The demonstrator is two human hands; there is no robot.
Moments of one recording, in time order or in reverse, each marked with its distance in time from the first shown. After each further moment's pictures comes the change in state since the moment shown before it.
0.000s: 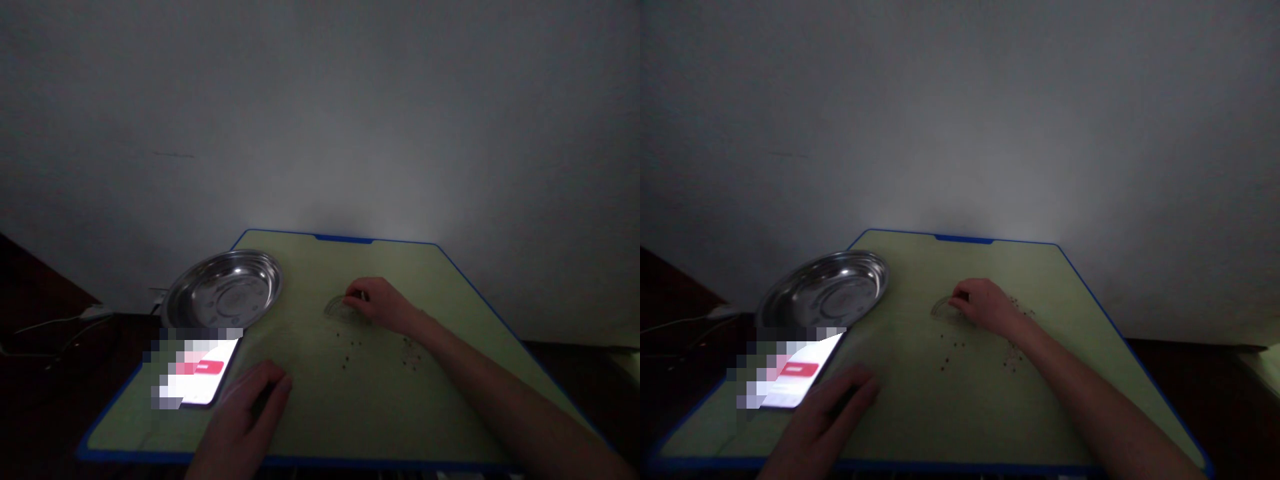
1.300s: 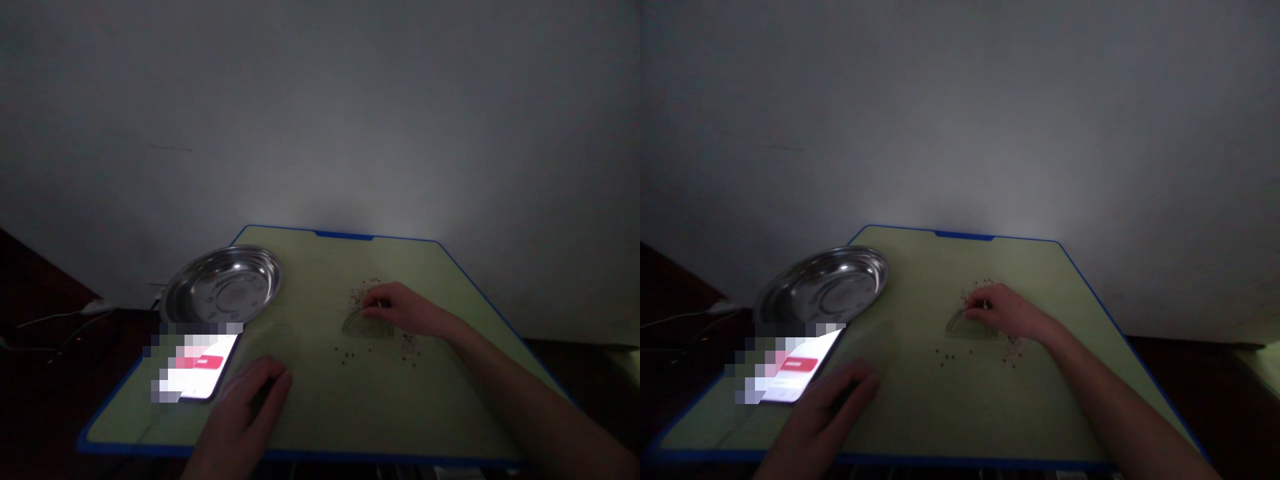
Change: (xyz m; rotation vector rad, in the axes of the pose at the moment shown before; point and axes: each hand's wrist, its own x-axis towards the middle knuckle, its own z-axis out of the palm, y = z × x) left_hand 0.000 -0.004 0.001 0.014 -0.011 0.048; right_hand -0.029 0.010 -0.024 0.218 -0.219 0.056
